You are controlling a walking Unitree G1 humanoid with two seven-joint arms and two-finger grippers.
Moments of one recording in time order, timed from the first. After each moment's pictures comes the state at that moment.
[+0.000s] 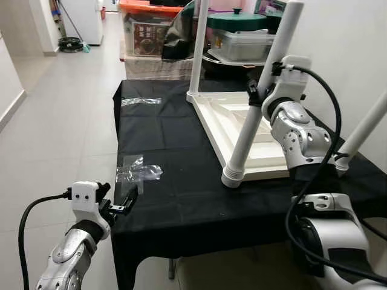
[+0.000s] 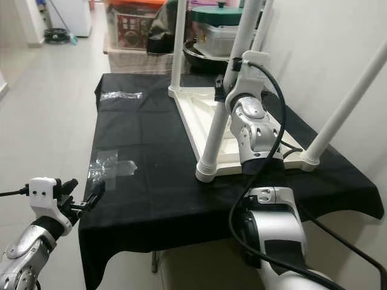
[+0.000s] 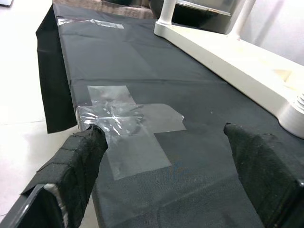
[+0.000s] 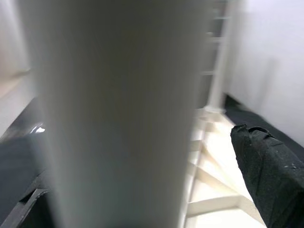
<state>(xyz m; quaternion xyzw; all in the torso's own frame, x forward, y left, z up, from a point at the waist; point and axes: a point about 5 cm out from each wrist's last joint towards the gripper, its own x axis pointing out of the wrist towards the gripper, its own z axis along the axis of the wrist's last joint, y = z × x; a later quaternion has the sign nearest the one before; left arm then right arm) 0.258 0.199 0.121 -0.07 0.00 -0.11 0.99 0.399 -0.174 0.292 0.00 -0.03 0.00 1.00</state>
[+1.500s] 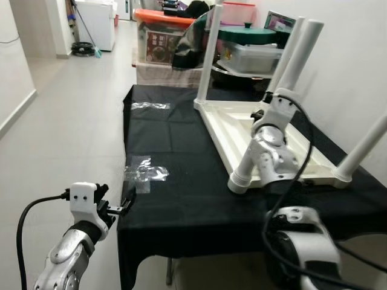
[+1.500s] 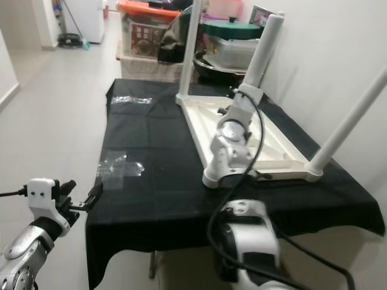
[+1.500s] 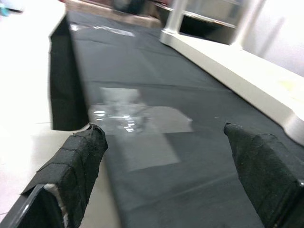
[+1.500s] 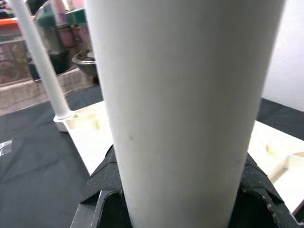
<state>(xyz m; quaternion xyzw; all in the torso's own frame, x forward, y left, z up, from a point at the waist) 0.258 0.199 0.120 -0.07 0.00 -0.11 0.99 0.391 -0.130 0.241 0.12 0.02 -0.19 0.97</state>
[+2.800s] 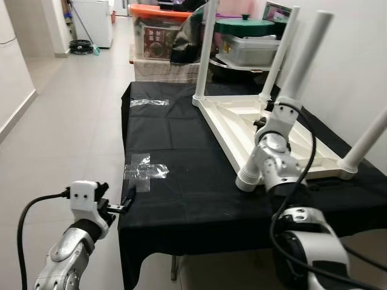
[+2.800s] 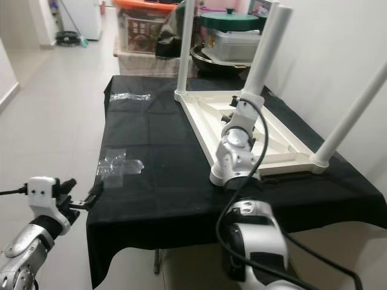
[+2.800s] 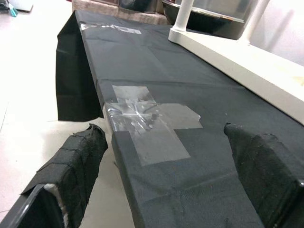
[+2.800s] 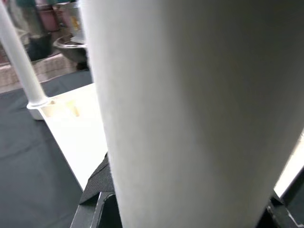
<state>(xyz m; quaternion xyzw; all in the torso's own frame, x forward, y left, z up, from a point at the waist) 0.260 0.200 0.121 -0.07 0.00 -0.11 0.99 0.394 -0.171 0.217 0.10 0.03 -0.26 0.96</state>
